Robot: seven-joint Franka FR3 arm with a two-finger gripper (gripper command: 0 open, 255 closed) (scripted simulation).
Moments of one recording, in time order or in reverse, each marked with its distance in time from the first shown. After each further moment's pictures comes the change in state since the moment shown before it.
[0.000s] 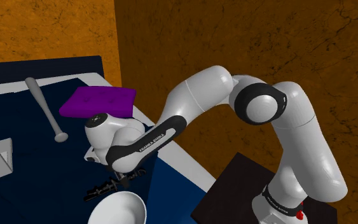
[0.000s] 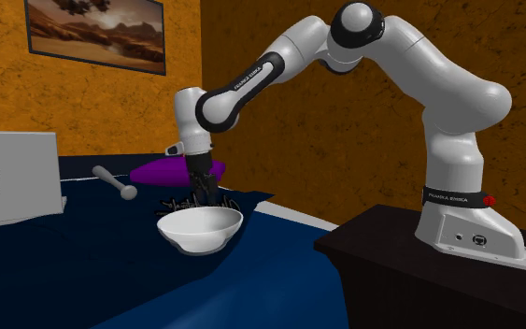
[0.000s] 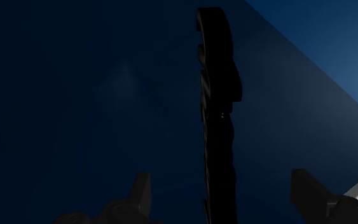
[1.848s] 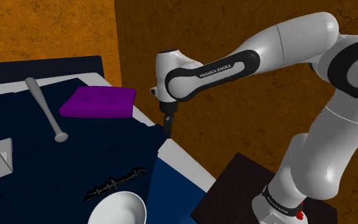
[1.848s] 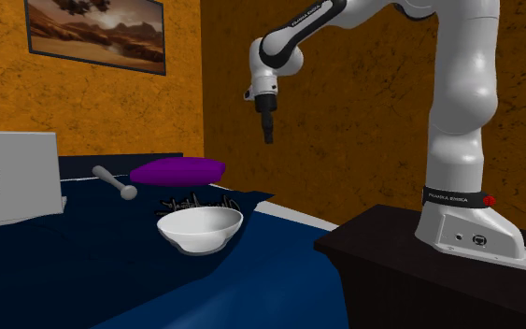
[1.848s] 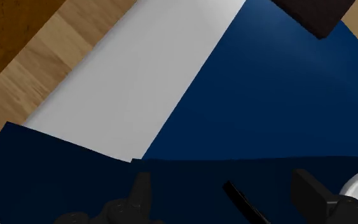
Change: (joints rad) arm -0.236 -0.714 -0.117 -0.526 0.287 -0.139 0.274
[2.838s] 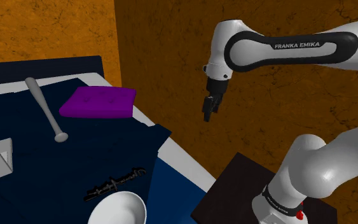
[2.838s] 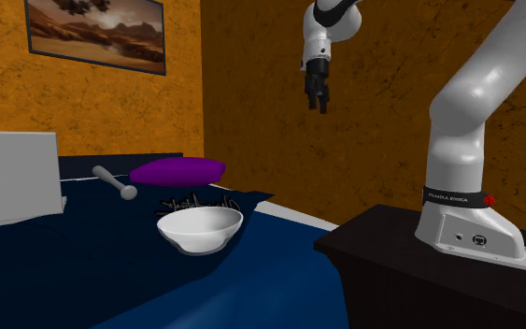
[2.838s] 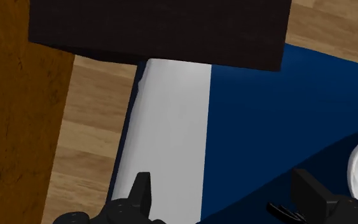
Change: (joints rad) arm -0.116 -0.558 -0.078 -0.269 0.084 -0.265 0.305
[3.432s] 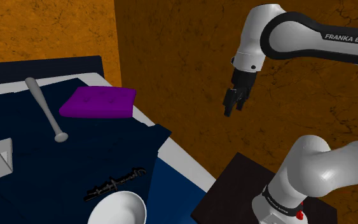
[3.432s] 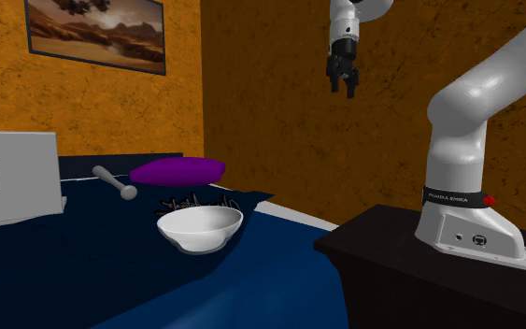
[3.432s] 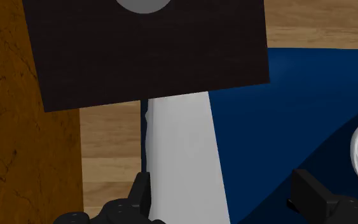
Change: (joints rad) arm -0.069 -0.261 -0.011 -0.053 0.025 -0.191 0.174
